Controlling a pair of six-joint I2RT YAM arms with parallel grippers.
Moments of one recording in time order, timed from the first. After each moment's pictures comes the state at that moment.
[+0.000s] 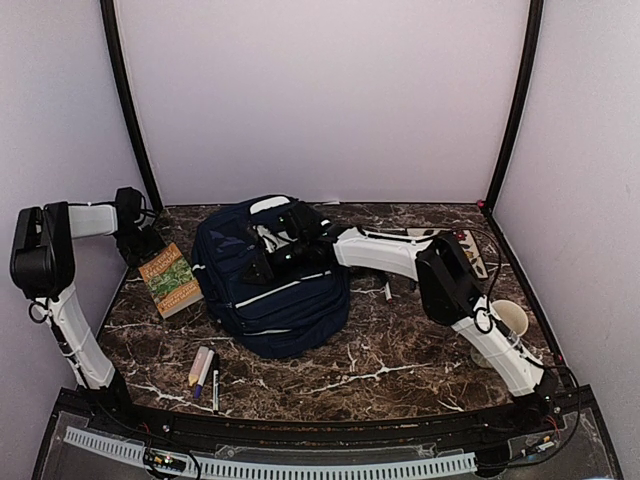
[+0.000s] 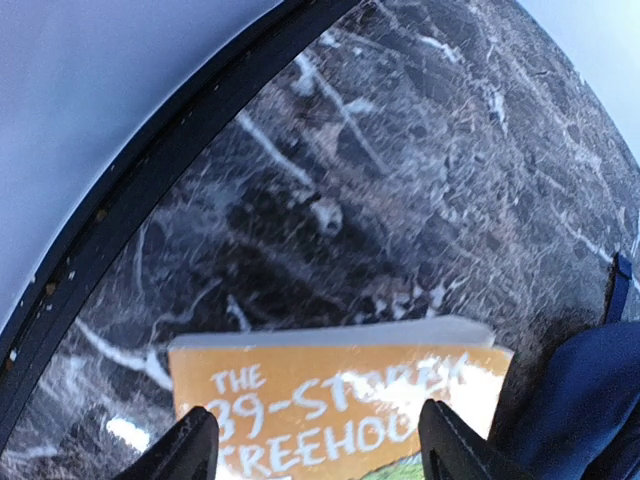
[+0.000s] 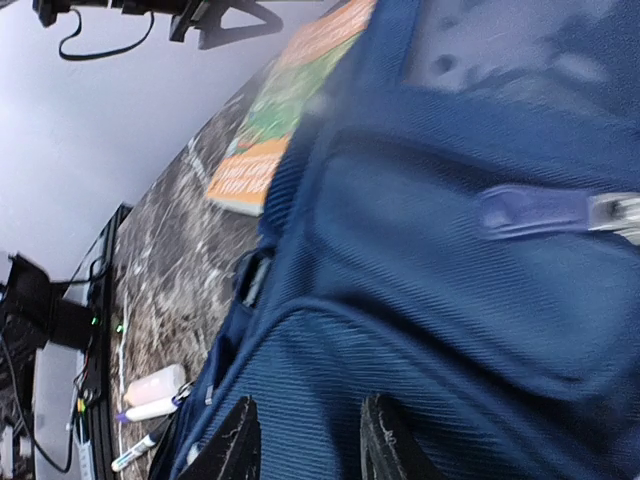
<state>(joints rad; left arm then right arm) 0.14 1.80 1.20 -0.45 -0.09 -0.60 0.88 2.65 2.30 -0.31 -0.65 0.30</state>
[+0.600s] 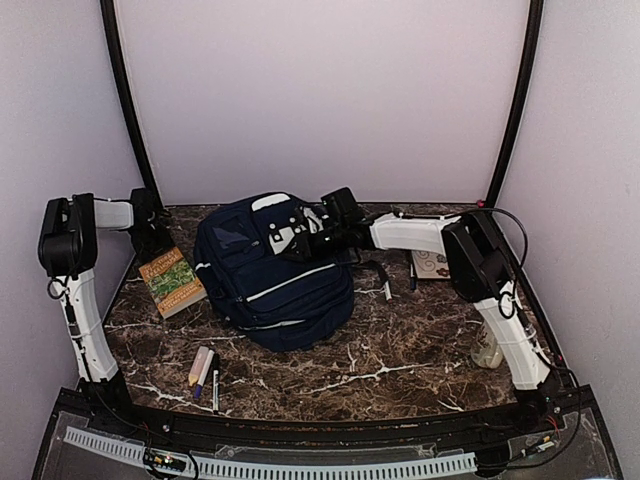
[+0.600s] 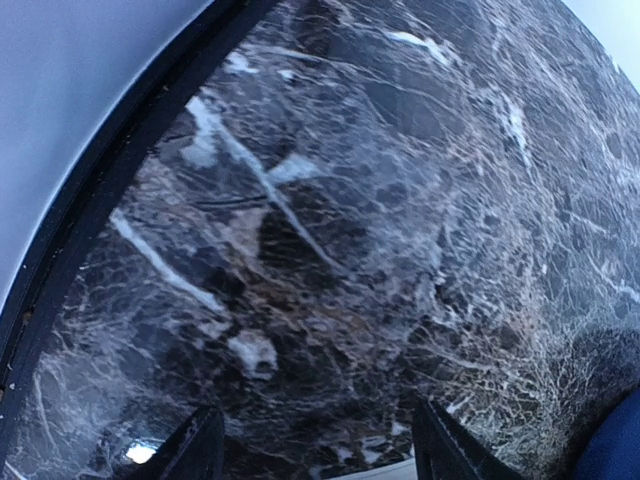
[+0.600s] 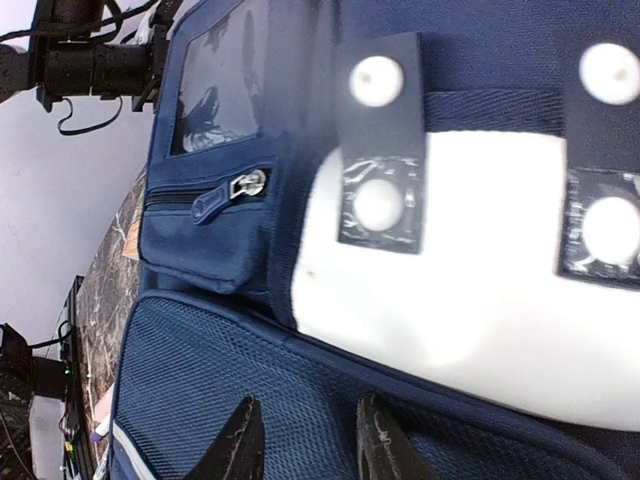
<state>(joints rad) 0.14 2.10 1.46 -0.43 -0.06 -0.51 0.71 2.48 2.00 -0.18 -0.57 0.37</state>
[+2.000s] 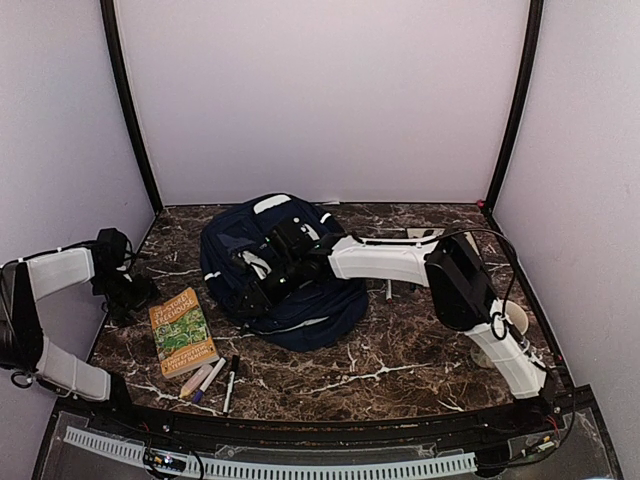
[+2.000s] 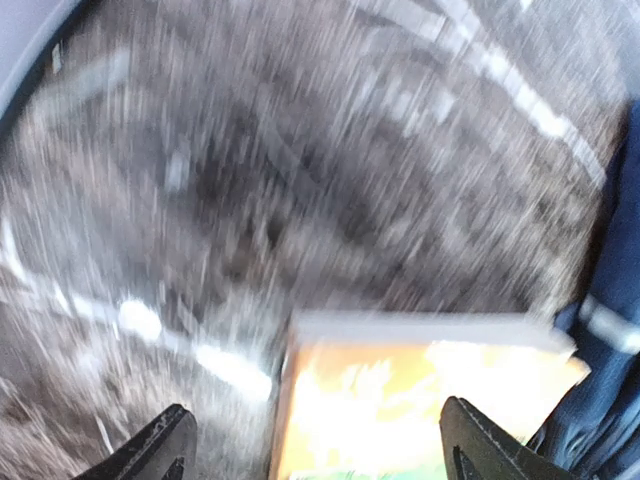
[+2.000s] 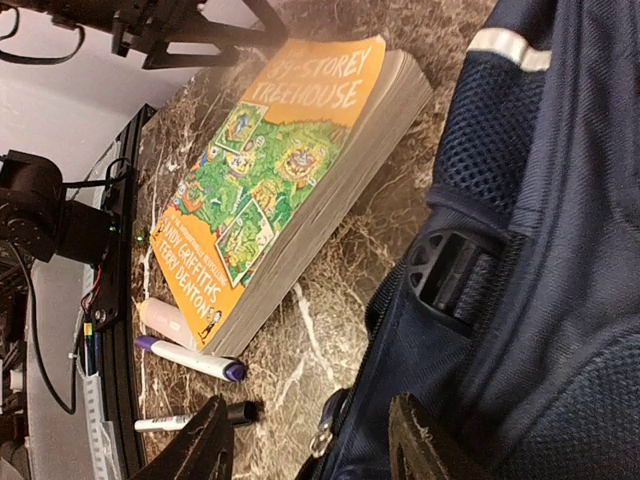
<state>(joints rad) 0.14 1.33 0.77 -0.68 0.07 -0.58 0.98 2.44 2.05 -0.39 -0.62 0.18</state>
